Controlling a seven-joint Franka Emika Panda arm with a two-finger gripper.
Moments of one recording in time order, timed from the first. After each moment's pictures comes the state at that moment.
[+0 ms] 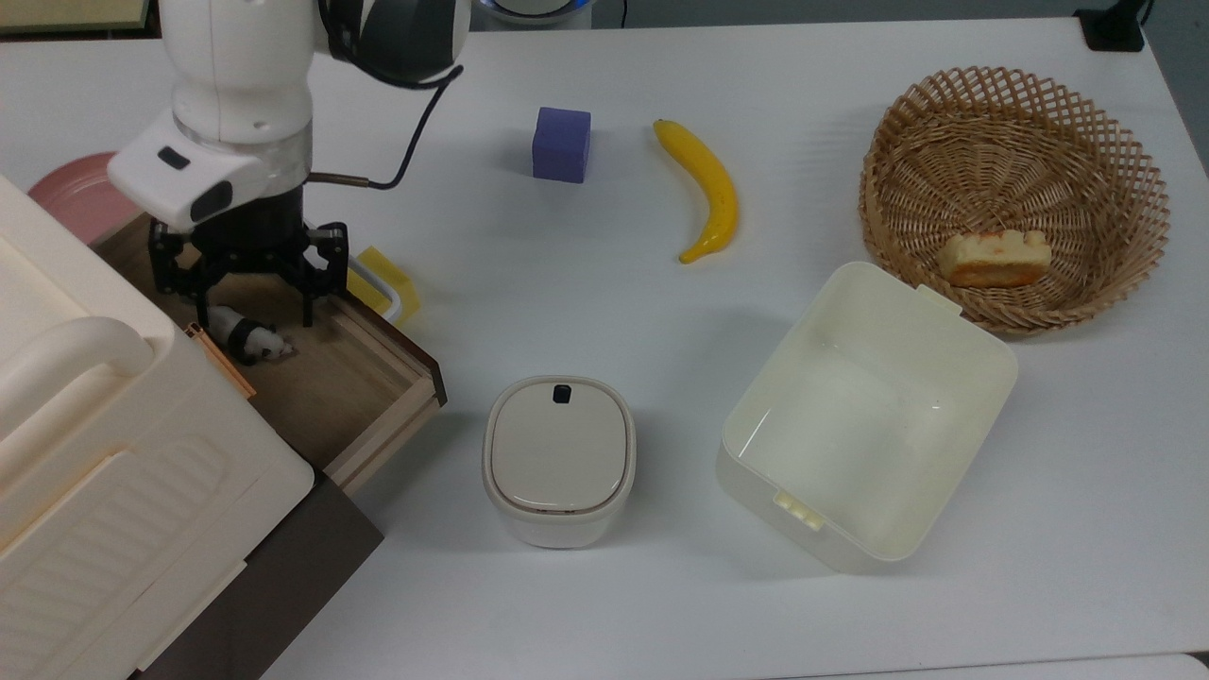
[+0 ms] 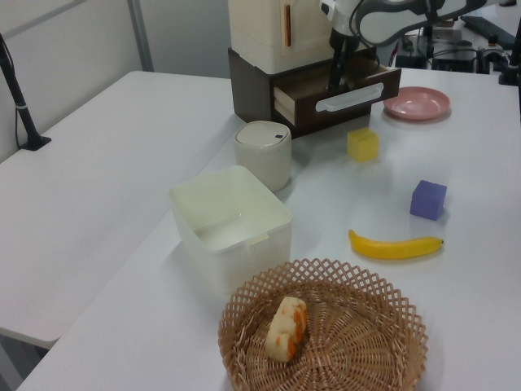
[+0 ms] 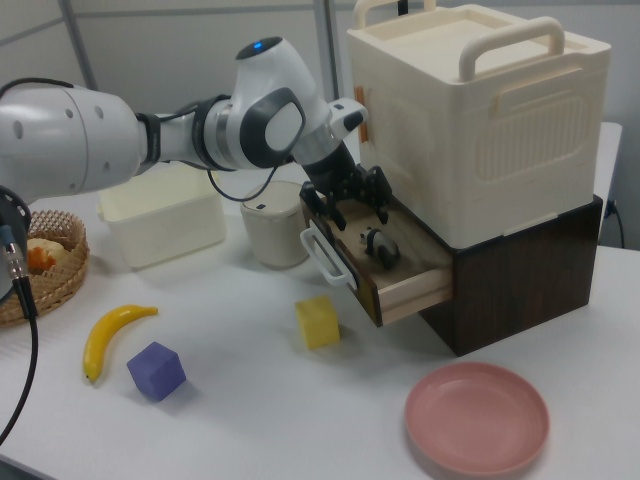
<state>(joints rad) -0.14 0.40 -0.06 -1.51 -0.21 2.25 -0.29</state>
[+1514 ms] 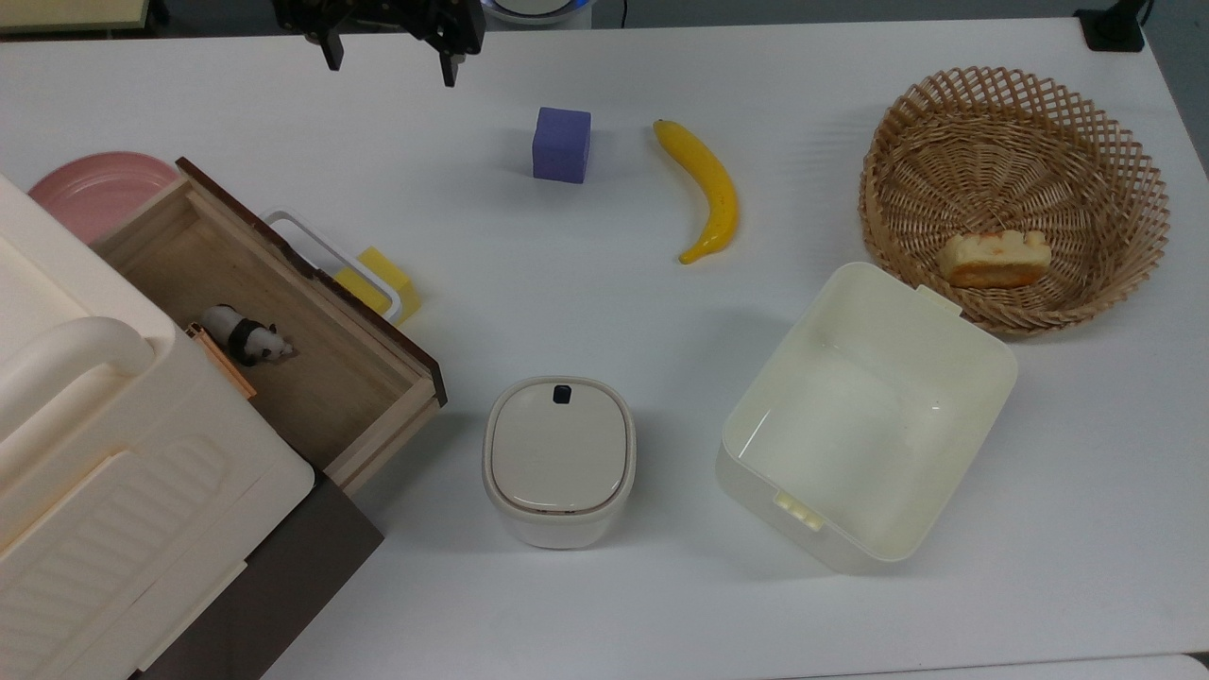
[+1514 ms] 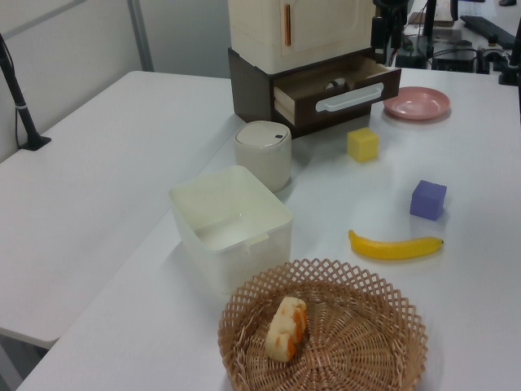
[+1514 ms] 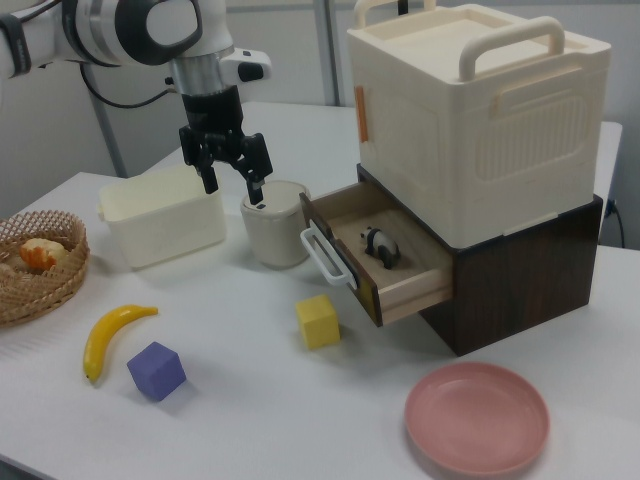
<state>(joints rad) -0.02 0.09 -0.06 -1.53 -0.04 1.60 0.01</state>
